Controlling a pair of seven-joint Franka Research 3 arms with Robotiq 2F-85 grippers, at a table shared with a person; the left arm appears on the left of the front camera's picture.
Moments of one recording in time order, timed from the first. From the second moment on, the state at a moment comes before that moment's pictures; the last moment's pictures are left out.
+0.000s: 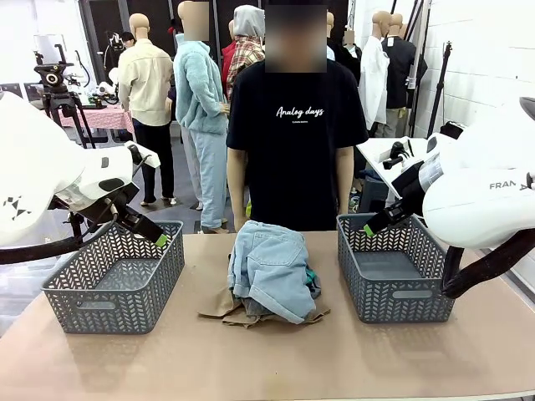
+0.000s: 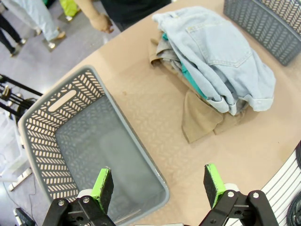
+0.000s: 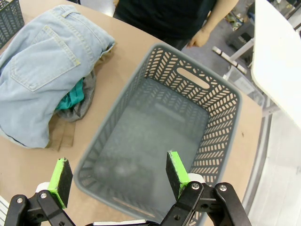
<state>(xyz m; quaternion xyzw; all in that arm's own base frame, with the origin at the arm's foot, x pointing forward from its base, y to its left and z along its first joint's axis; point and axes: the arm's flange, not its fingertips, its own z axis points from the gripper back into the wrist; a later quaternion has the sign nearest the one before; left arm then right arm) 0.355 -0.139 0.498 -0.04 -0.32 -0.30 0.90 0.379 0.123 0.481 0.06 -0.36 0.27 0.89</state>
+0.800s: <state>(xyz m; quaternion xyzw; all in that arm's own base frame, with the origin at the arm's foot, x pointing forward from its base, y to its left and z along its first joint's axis) 0.355 -0.139 0.498 -0.04 -0.32 -0.30 0.90 0.379 0.123 0.481 0.06 -0.36 0.27 0.89</state>
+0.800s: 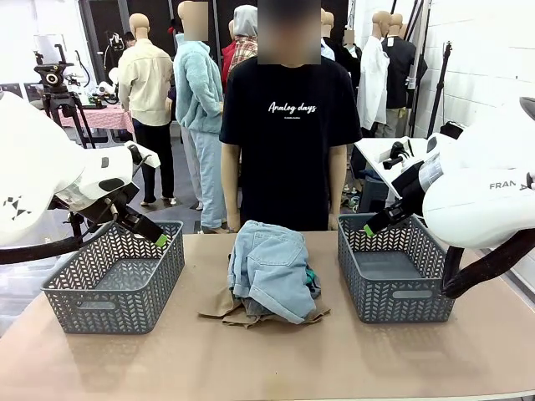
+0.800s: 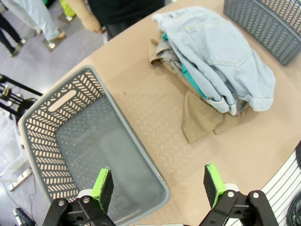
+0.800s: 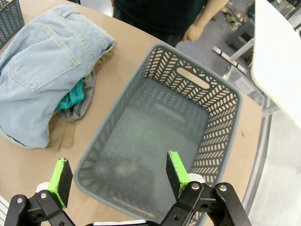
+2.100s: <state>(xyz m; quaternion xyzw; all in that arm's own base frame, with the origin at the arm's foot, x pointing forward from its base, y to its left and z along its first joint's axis) 0.525 -0.311 0.442 -0.05 -0.18 -0.36 0.91 0.379 0.123 0.481 0.05 -0.36 0.27 0.89</state>
